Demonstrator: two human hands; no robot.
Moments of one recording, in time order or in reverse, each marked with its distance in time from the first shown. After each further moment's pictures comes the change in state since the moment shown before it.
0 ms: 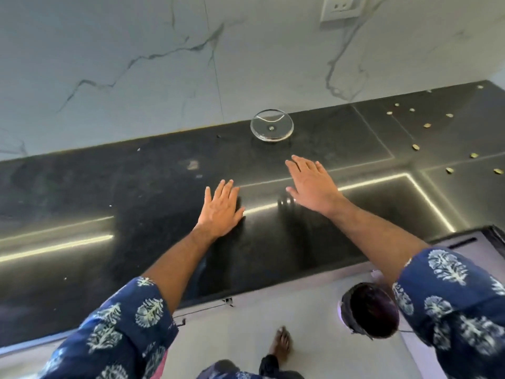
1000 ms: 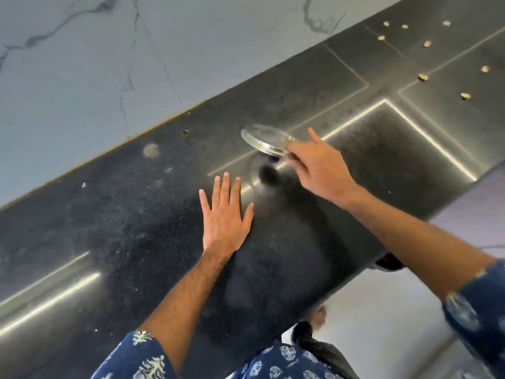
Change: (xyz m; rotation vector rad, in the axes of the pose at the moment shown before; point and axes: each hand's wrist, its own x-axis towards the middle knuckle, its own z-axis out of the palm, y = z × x) left_hand 0.065 -0.033 0.048 -0.116 0.094 0.112; right_hand 0.044 -0.014 0.033 0.338 0.383 0.151
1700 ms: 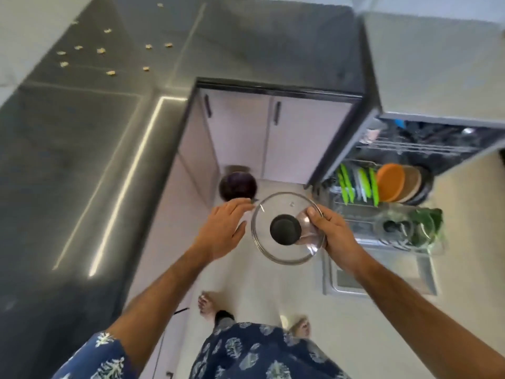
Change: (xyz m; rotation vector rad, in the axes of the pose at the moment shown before) left_hand -0.212 0.350 0.029 -0.371 -0.263 1.290; right_hand -0.564 -0.097 -0.190 1.169 0.798 1.184
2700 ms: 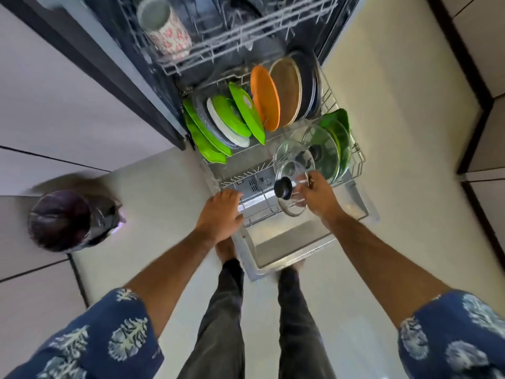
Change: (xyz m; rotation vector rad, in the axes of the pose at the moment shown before) left_hand 0.340 0.174 0.507 0.132 -0.727 0.104; right_hand 0.132 0.240 -0.549 -0.106 0.694 0.484
